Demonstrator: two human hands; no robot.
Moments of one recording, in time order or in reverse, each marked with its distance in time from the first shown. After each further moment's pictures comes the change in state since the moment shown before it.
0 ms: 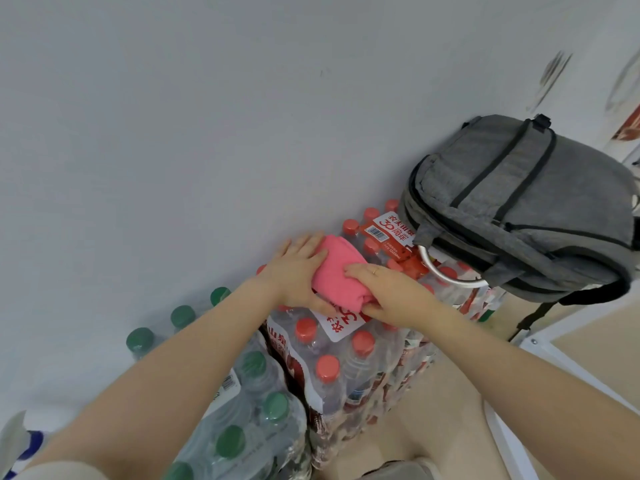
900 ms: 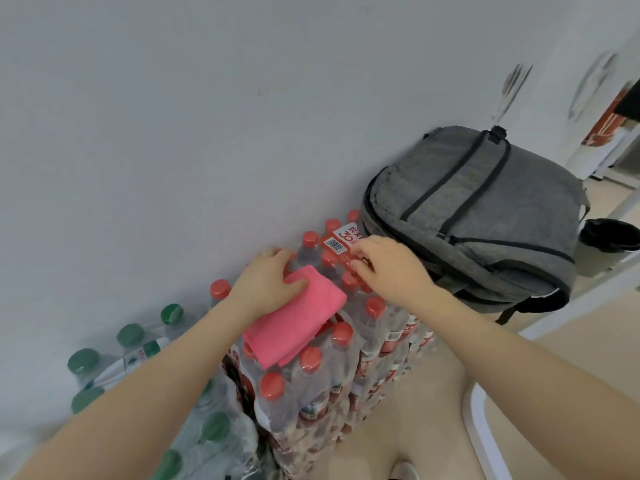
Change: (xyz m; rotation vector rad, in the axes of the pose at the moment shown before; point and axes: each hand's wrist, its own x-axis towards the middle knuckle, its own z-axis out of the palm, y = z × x) left_hand 0.013 0.047 -0.012 -0.298 0.268 -0.246; right_hand -0.017 0.040 -0.062 -0.037 0.220 0.258
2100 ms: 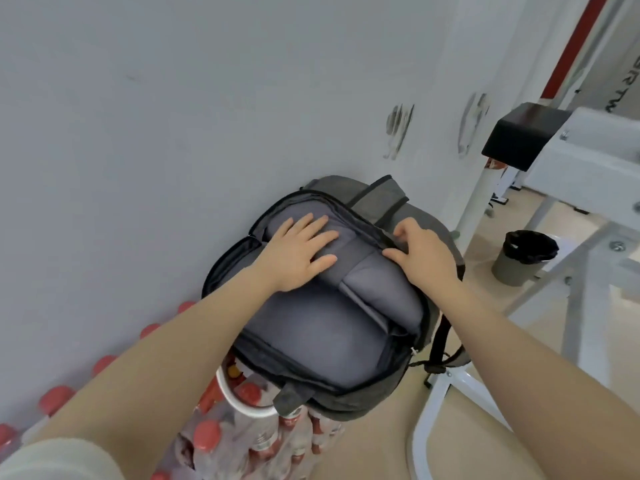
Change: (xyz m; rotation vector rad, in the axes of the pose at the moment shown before) left_hand 0.219 0.235 0.051 0.289 0.013 0.541; right_hand 0.025 0.281 -0.114 0.048 0.205 0.474
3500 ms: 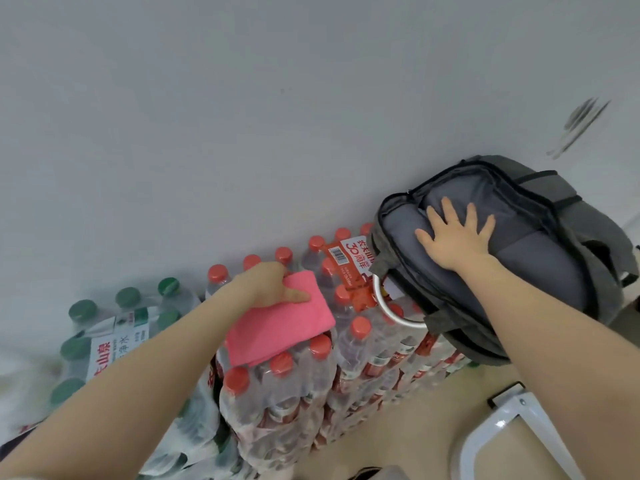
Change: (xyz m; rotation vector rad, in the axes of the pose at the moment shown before) left_hand -0.290 -0.078 -0.010 -0.291 -0.361 -0.837; right_hand -0.043 -0.156 0.090 -0.498 -0.337 -0.216
